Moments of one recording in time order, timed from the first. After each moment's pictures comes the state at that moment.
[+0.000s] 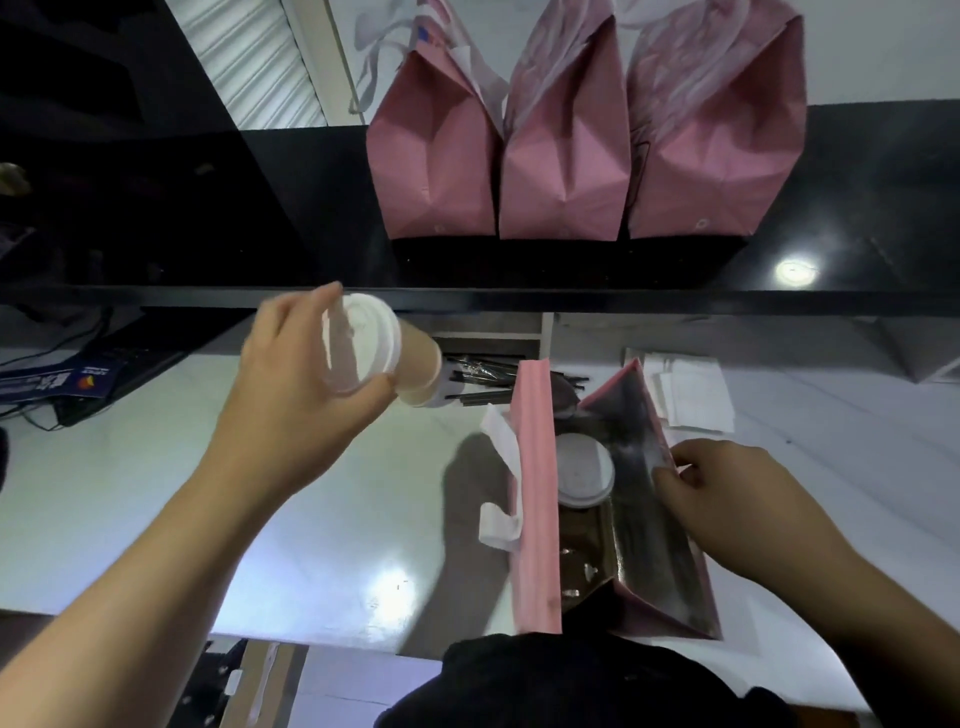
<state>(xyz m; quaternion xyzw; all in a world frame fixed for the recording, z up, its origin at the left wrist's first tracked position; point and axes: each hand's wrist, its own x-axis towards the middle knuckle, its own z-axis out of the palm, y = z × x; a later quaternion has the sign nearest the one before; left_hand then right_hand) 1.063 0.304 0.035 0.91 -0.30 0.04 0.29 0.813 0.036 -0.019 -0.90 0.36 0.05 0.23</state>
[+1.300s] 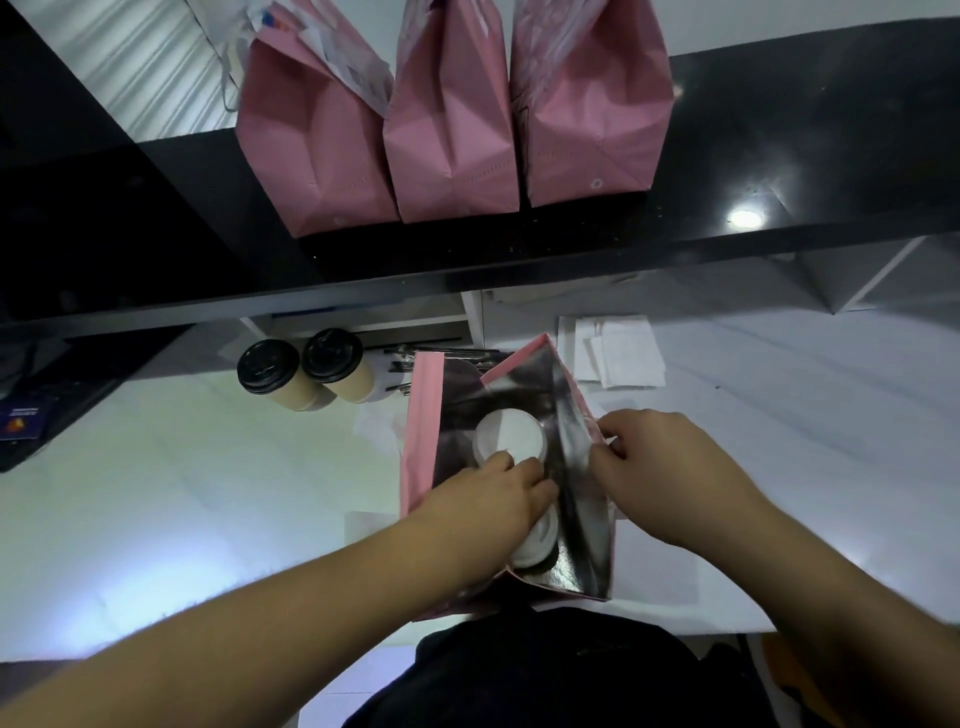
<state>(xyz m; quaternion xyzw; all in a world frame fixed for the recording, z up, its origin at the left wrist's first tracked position) 0.921 0.176 -0.062 0.71 -0.68 -0.14 -0.13 0.786 0.028 -0.013 -0.90 0.34 0.03 0.28</state>
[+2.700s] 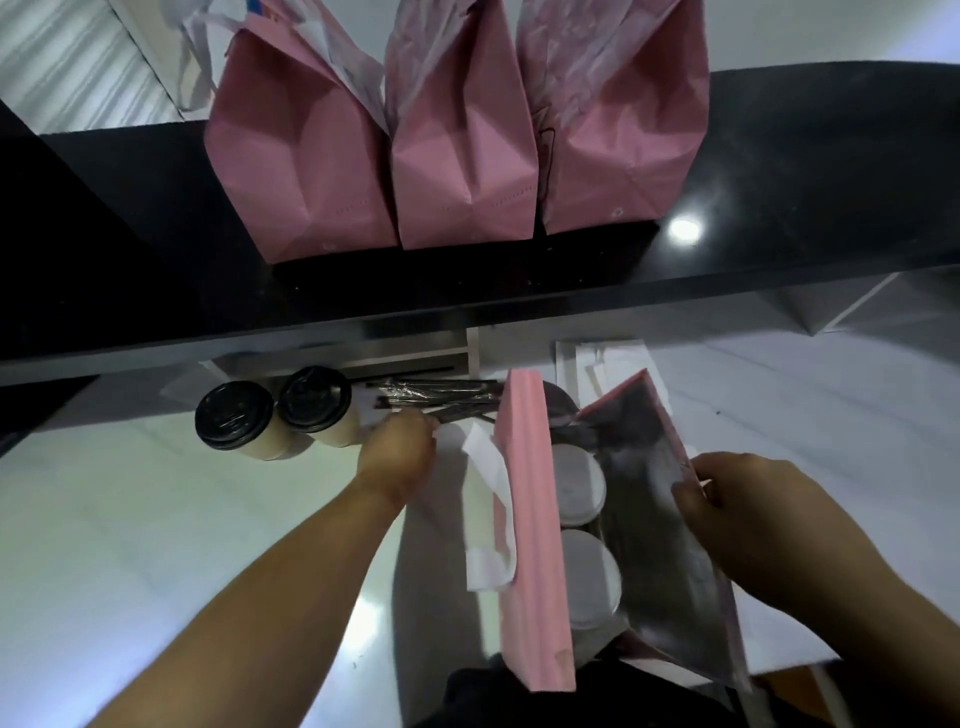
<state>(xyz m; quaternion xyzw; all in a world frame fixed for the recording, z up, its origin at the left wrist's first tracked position) 1.110 0.150 -0.172 0.89 -0.42 -0.18 0.03 0.794 0.014 -0.015 -0.86 0.45 0.08 0.20</state>
